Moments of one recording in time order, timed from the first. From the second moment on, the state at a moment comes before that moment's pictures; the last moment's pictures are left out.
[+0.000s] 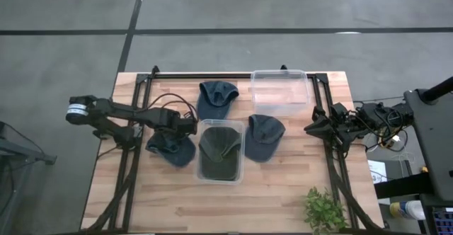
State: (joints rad) left arm 0.03 1.35 0.83 -0.88 -0.27 -2.16; right arm 0.32 0.19 0.47 -0.18 0.13 0.57
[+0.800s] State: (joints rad) left arm 0.04 1.45 0.83 -0.84 -0.27 -2.17; right arm 0.32 0.19 0.47 -0.18 0.13 0.56
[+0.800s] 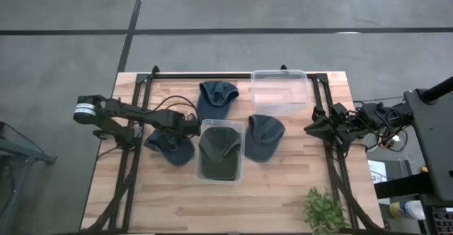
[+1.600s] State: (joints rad) left arm 0.29 1.37 0.84 -0.71 -0.55 -1.97; right arm 0.32 0.19 0.47 -0.18 0.13 0.57
